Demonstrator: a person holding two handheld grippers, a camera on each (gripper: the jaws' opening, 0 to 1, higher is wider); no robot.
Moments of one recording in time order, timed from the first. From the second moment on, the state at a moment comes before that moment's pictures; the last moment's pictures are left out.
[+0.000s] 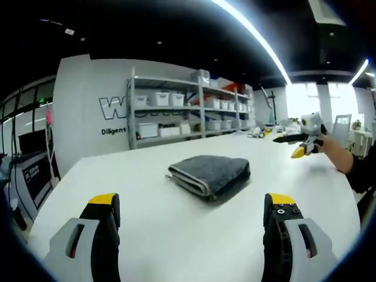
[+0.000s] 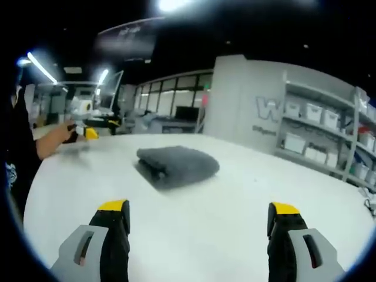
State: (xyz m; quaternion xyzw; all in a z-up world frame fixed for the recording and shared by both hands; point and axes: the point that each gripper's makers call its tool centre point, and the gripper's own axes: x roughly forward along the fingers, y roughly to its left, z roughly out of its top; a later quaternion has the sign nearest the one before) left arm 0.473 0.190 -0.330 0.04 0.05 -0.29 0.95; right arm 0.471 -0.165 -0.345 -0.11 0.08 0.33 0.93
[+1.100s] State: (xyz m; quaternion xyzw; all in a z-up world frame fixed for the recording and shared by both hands) left arm 0.477 0.190 -0.332 0.04 0.06 -0.30 0.95; right arm 0.475 -0.166 -0.340 -0.10 0.08 0.32 0.94
